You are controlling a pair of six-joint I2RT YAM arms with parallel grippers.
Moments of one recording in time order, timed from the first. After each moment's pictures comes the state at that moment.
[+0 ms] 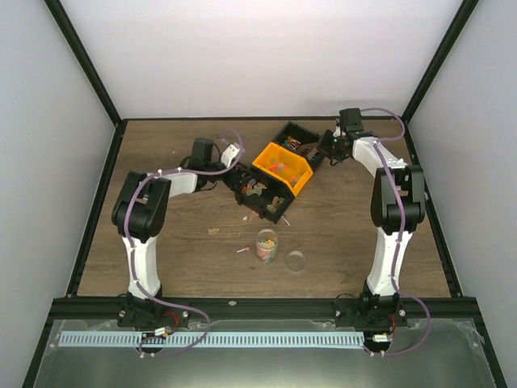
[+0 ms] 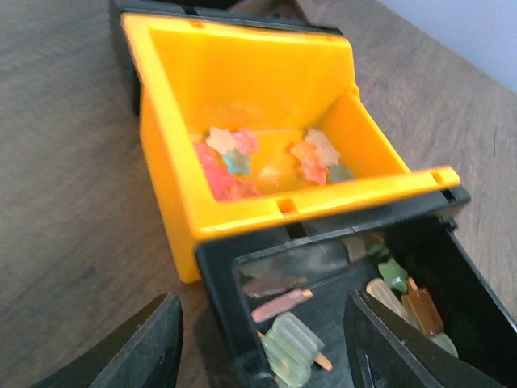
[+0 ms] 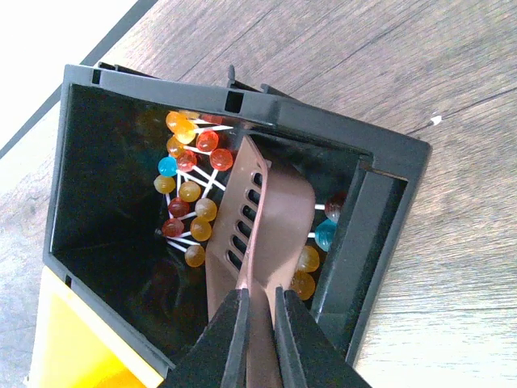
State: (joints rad) left arm -0.31 2.04 1.20 0.19 0.77 0.12; right arm 0.10 2.05 1.59 -0.45 -0.30 0.62
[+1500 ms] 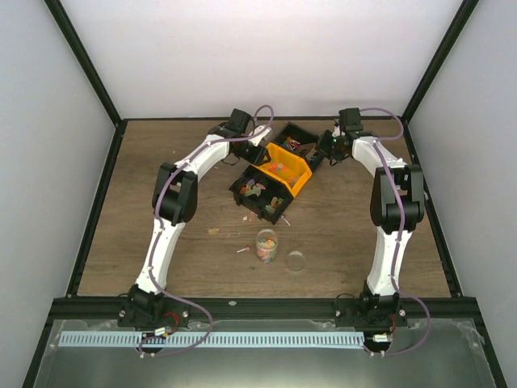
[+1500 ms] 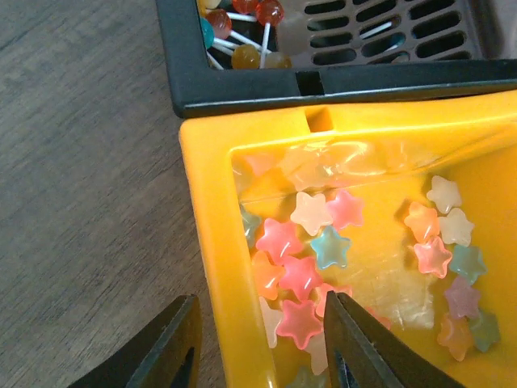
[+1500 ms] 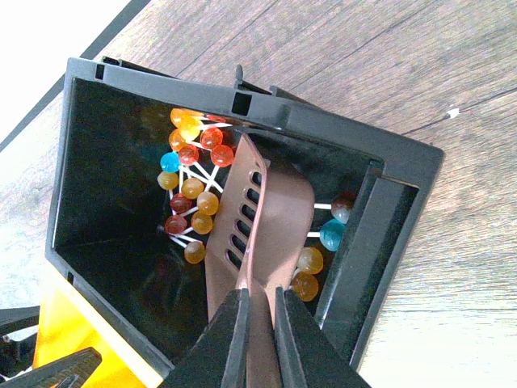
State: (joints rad) left arm -0.42 2.46 2.15 -0.65 0.45 0.16; right arm 0.10 2.07 1.61 -0.46 -0.33 0.61
